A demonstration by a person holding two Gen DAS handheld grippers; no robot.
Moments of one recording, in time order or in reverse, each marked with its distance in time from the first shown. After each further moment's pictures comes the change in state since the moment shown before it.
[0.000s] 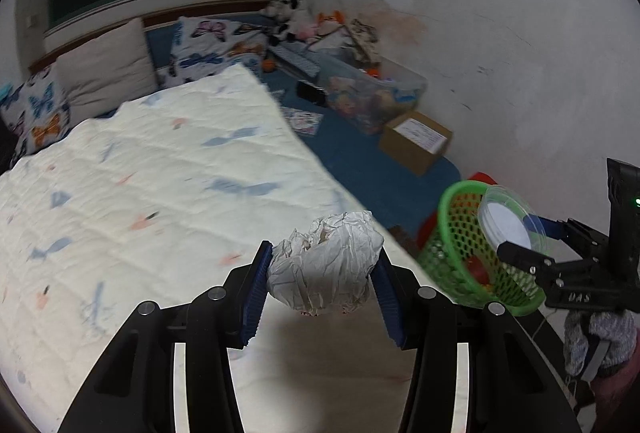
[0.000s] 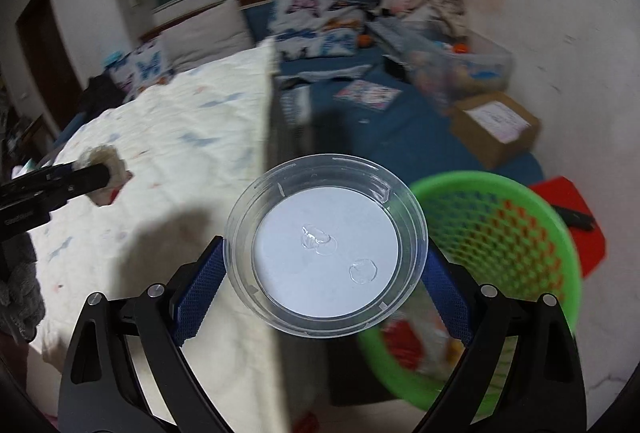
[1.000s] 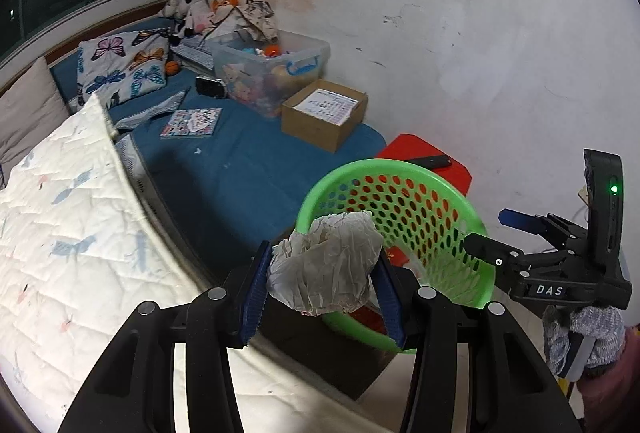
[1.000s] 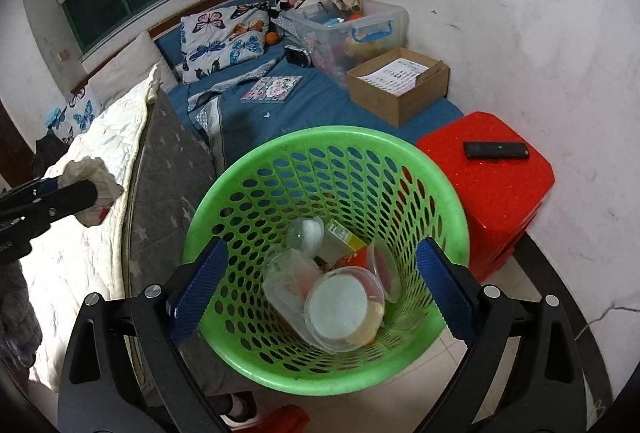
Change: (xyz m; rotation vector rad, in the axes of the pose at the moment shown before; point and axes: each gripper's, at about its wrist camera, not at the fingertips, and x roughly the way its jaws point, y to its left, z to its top) left arm 0.071 -0.161 0.027 0.202 0.091 -0.172; right arm -0.033 -0.144 -0.045 0.241 0.006 -0.126
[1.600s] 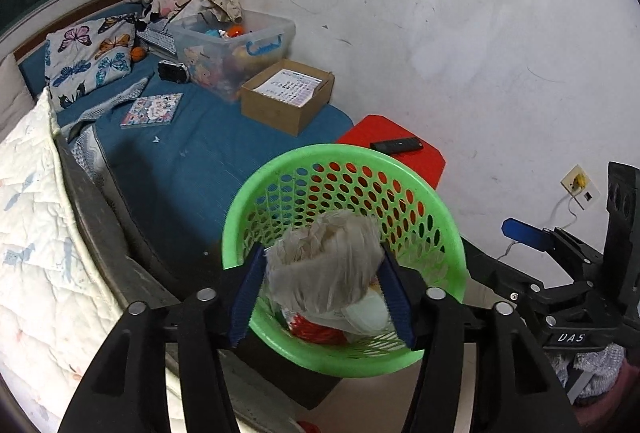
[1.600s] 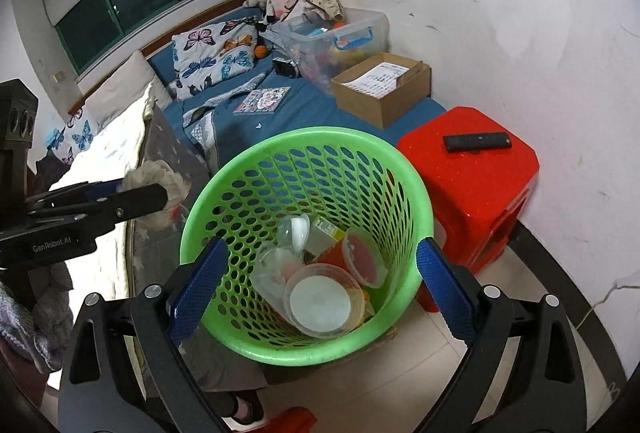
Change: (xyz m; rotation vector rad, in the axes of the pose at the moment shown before) left arm 0.046 -0.044 0.010 0.010 0.072 -0.095; right arm -0.029 -0.021 -0.016 0.061 -0.033 -0.002
